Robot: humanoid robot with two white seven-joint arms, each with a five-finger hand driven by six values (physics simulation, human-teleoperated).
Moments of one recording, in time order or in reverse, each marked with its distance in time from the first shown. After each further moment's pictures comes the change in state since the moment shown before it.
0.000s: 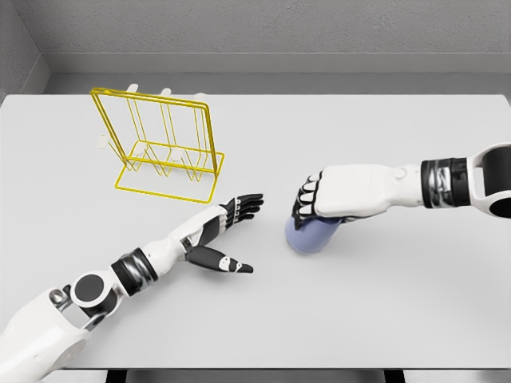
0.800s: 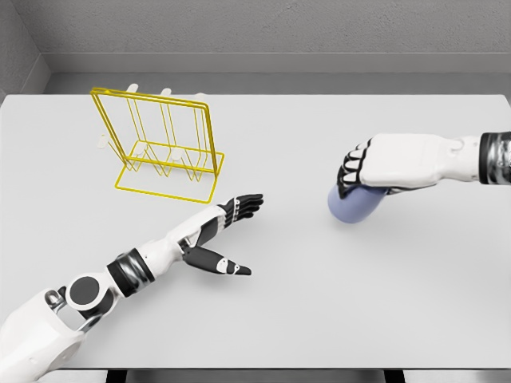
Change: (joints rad) left arm 0.006 0.021 0.001 -0.023 -0.036 -0.037 -0.001; right arm -0.028 -0.136 -0.070 0.001 -0.028 0.000 0.000
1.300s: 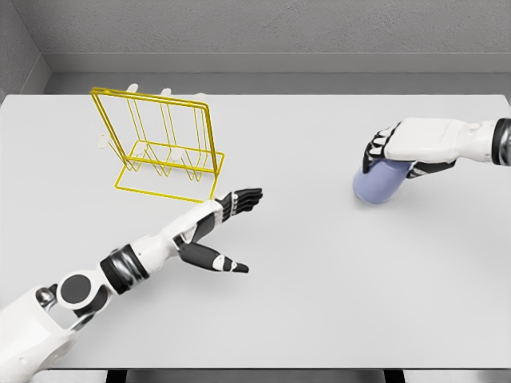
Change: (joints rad) left arm -0.002 0.030 0.014 -0.055 -0.005 -0.013 -0.001; right arm -0.020 0.035 -0.002 0.224 0.014 0.000 0.000
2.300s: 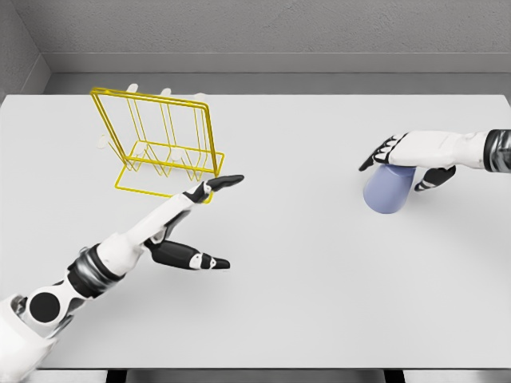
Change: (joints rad) left arm 0.078 0.029 0.136 -0.040 -0.199 -0.345 0.033; right arm -0.008 0.074 0.057 0.232 -0.005 0.001 0.000
